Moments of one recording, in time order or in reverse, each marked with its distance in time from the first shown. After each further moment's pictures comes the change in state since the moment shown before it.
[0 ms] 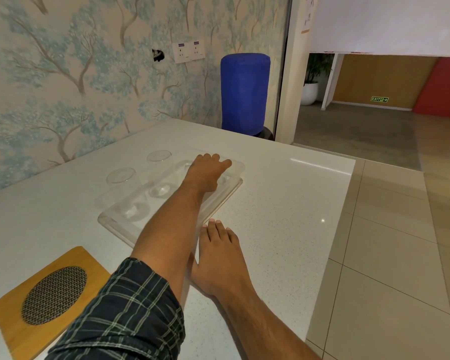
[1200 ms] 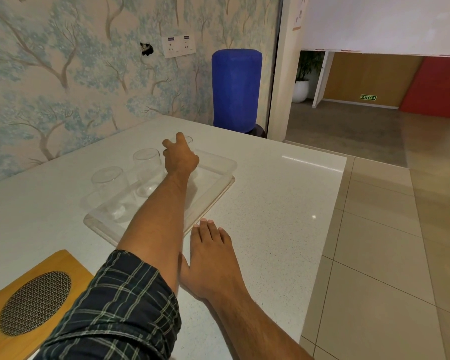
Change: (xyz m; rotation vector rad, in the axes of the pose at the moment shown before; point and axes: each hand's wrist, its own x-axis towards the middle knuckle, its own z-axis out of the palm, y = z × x) left_hand 0.018 -0.027 -0.005 -0.706 0.159 -0.765; right_hand 0.000 -0.004 -0.004 -0.005 -0.041 -0.003
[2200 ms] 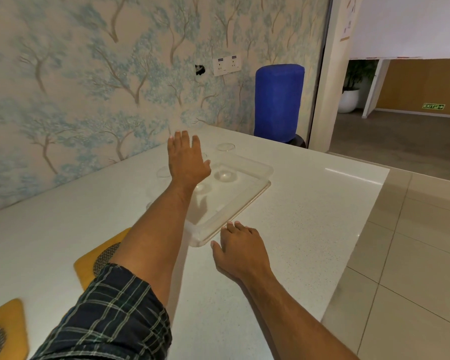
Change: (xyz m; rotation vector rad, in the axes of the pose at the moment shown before) left_hand -0.059 -0.053 -0.100 0.566 0.253 0.282; right_hand -0.007 -0.004 -0.004 0.005 0.065 -0.087
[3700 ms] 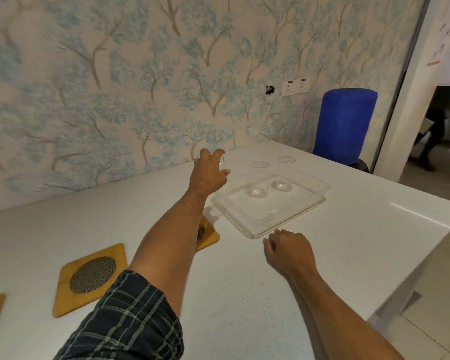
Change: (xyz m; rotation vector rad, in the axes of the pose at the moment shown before) left_hand -0.085 -0.098 -0.079 -0.411 -0.059 -0.230; right_hand -0.015 -0.002 -0.011 -0.071 0.144 -0.181
